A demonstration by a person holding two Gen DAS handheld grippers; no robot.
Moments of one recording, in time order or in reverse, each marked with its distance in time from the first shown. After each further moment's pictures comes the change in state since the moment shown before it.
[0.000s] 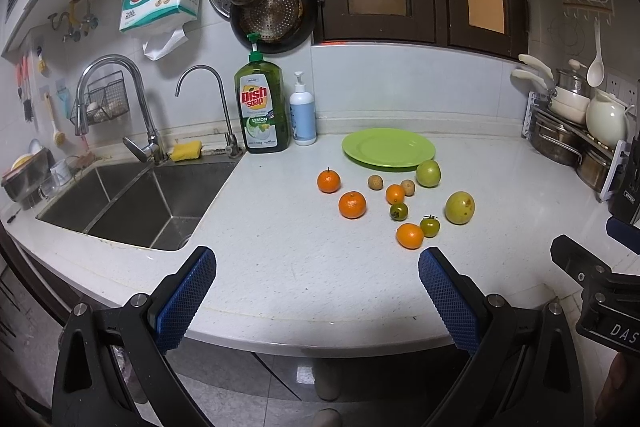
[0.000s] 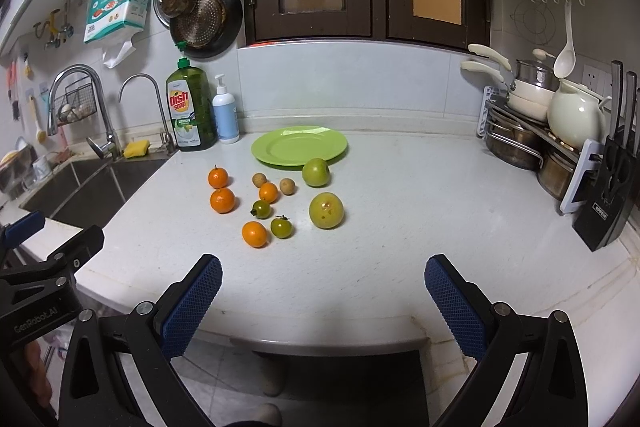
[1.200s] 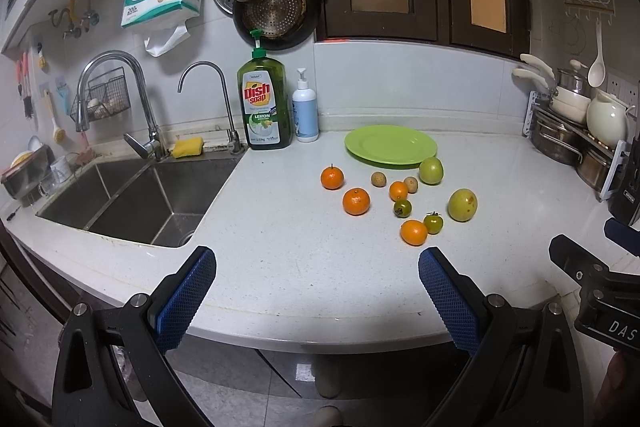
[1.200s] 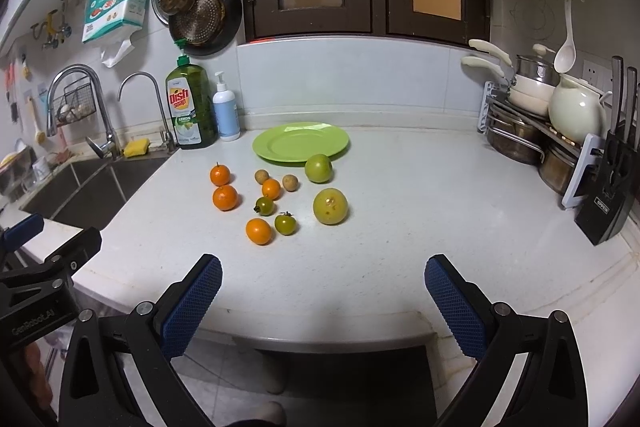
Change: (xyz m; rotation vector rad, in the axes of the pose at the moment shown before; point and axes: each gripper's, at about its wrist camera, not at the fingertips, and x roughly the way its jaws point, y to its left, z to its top) left arm -0.001 0.013 0.000 -0.002 0.014 -0.007; right arm 0.002 0.000 -0.001 0.005 0.008 0.002
